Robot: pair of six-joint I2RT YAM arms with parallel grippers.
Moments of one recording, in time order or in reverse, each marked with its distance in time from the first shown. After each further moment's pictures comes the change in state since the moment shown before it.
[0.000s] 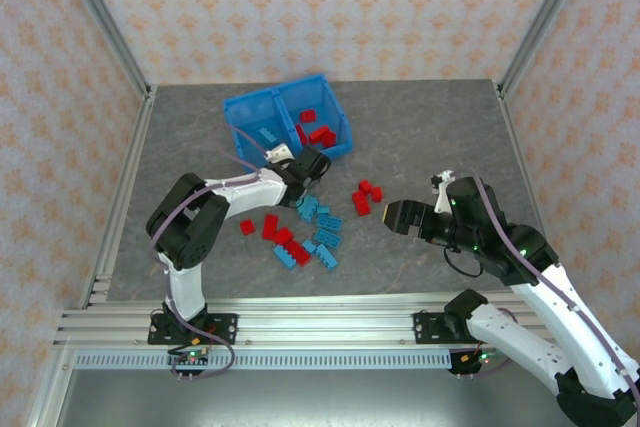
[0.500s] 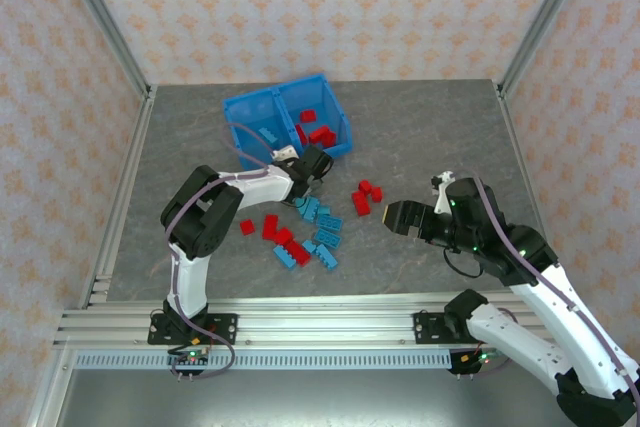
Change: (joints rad) left arm 0.015 0.089 0.053 0.000 0.085 0.086; right arm 0.000 -0.008 -0.007 0.000 0.000 0.014
